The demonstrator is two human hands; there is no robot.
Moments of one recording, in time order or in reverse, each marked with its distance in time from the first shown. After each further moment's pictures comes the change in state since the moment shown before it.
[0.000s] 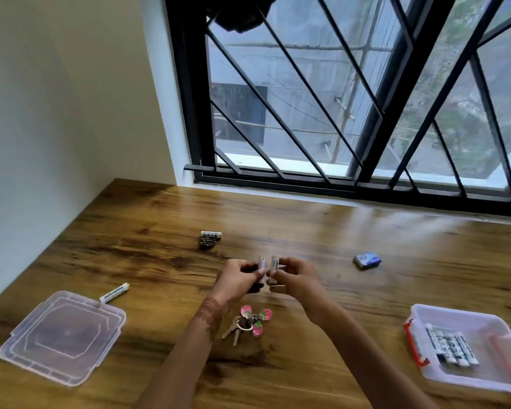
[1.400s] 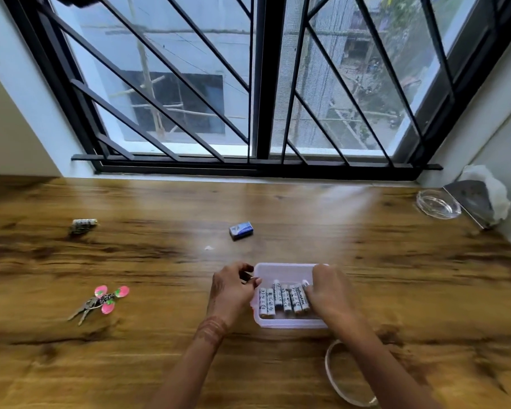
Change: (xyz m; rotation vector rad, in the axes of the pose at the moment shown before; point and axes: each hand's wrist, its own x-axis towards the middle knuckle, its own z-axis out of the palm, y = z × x) left_hand -0.058 0.007 0.267 0.517 0.200 0.277; right_hand -0.106 0.034 -0.285 -1.291 0.424 -0.043
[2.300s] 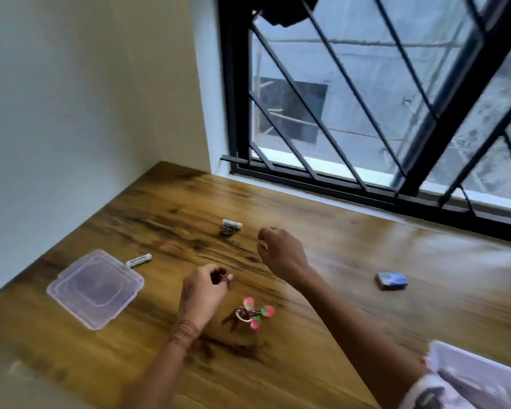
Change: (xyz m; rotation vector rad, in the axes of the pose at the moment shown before) left_hand 0.030 -0.165 -0.225 0.029 0.365 -0.374; right_hand 0.077 -0.339 0.061 0.203 -0.048 -0.702
